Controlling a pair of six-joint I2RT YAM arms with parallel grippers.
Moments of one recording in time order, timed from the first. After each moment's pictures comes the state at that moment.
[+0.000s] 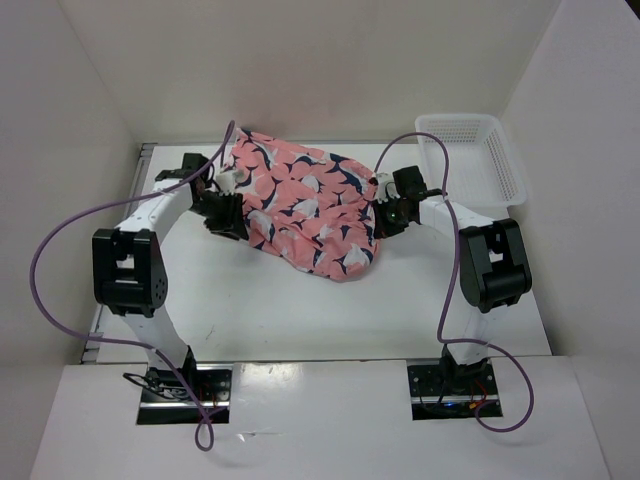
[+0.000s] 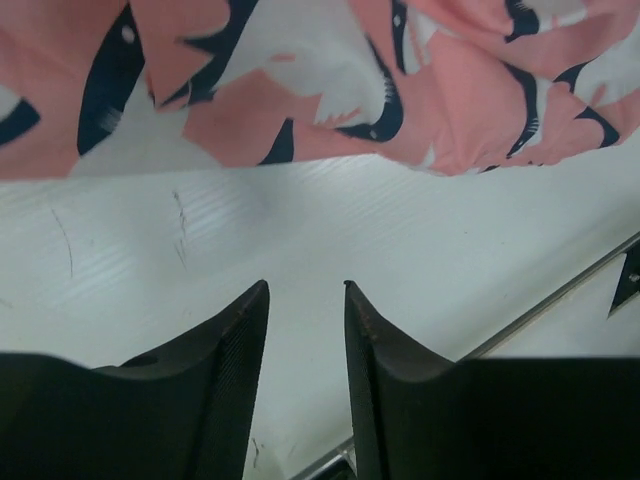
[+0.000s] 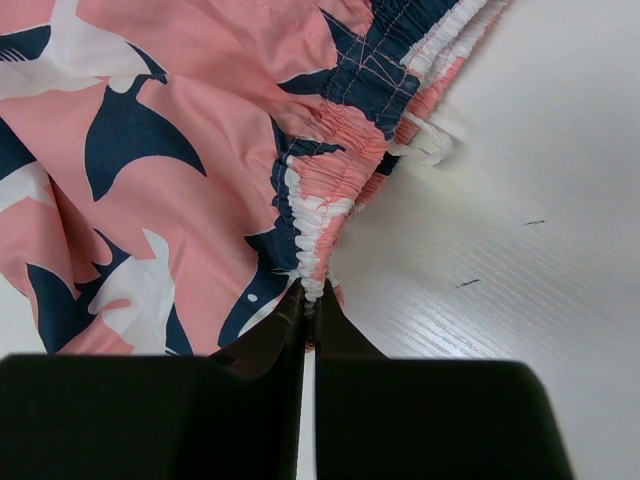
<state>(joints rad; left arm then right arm) -0.02 1.79 1.40 -0.89 0.51 0.07 0.23 1.80 1.19 -0.41 -0.33 -0.12</state>
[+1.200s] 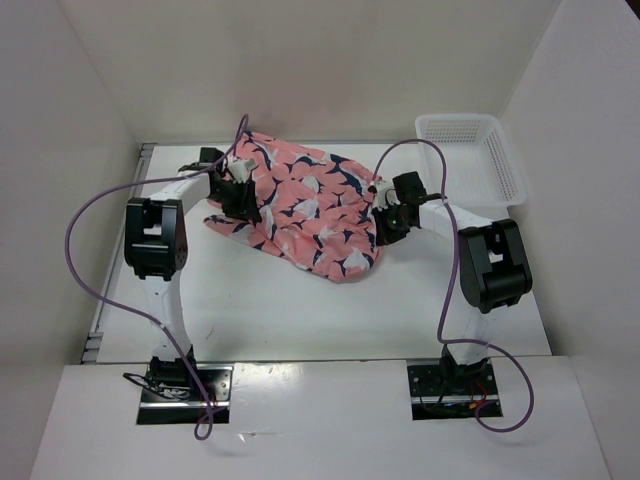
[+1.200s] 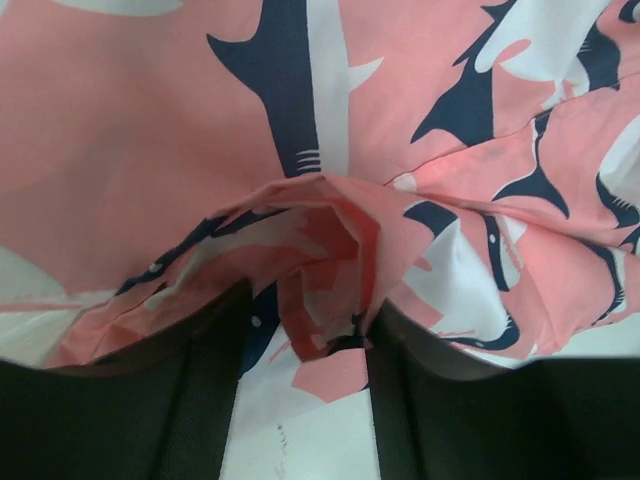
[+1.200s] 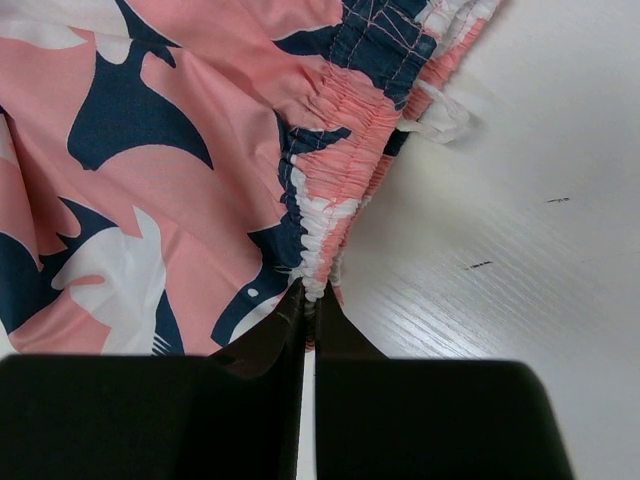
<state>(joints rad) -0.03 2.15 1.62 -0.62 0.56 0.07 0.23 1.80 1.14 -0.42 -0.33 -0.19</state>
